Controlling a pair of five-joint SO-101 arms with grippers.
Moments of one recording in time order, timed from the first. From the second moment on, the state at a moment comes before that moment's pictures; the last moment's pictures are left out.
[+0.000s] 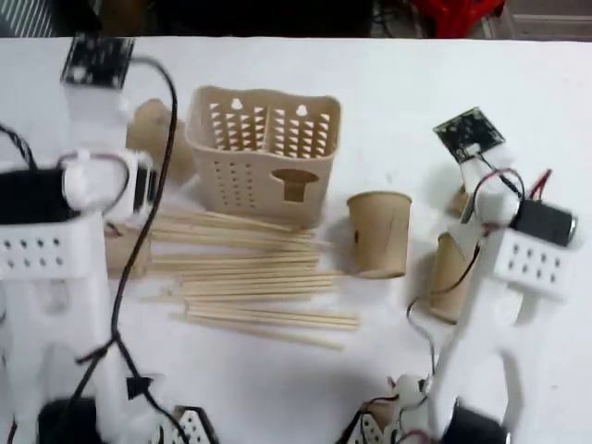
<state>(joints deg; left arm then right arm) -9.8 -25.7 -0.3 95.3 -8.5 18.0 -22.6 15.7 84.2 53.7</state>
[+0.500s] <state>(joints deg) -17.9 -44.5 56.4 65.6 -11.1 21.9 9.3 -5.8 97.6 79.3</state>
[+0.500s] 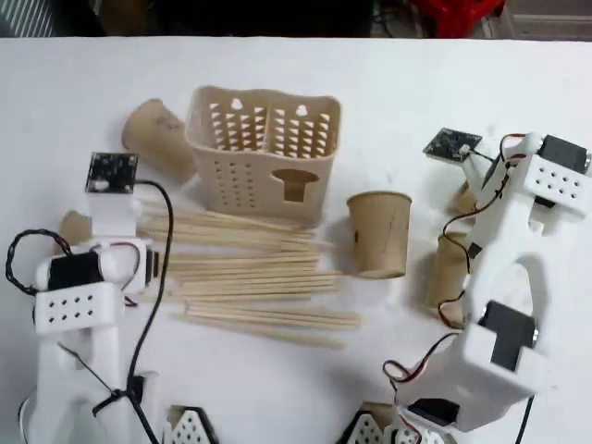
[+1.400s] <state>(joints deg) -19.6 -45.1 60.4 59.7 -11.2 25.8 11.1 -7.6 98.2 84.7</state>
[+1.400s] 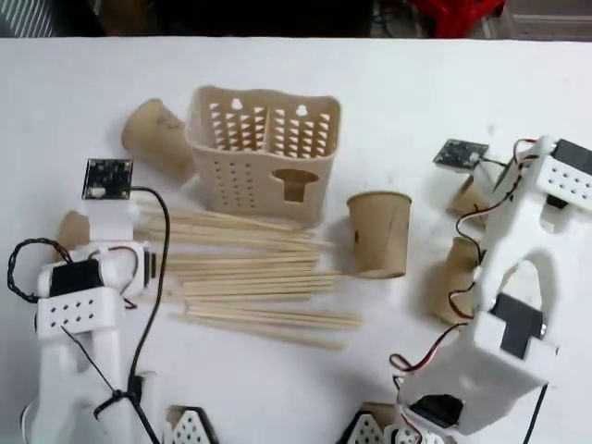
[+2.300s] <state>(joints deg) -19.6 -45.1 64.9 54.5 -11.2 -10.3 -39.5 -7.6 81.0 21.3</state>
